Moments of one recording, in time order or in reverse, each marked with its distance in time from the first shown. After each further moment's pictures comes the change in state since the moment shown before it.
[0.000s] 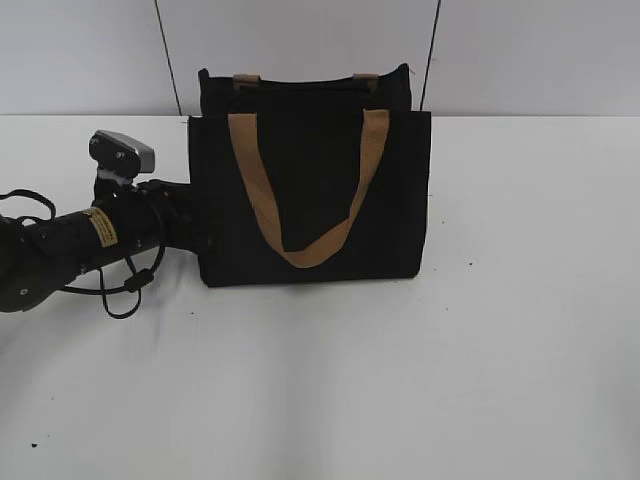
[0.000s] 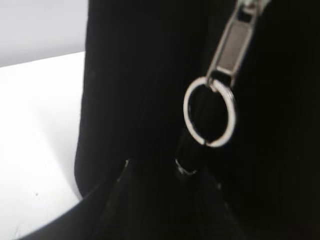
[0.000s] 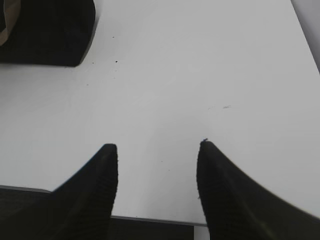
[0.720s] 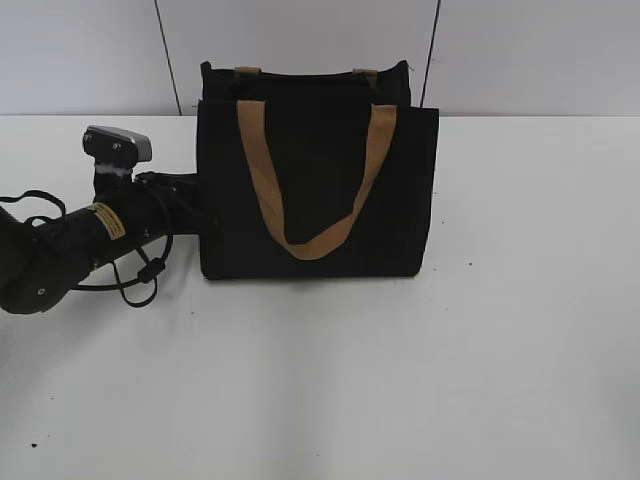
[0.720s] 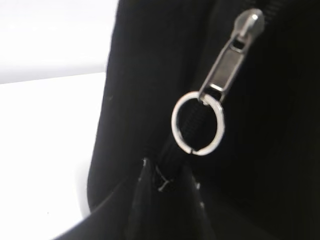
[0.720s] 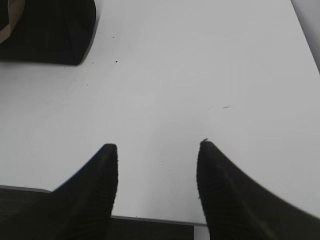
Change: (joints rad) left arm -0.040 0.004 0.000 -0.164 -0.056 -0.004; right arm 0.000 0.000 0.000 0.000 0.000 0.000
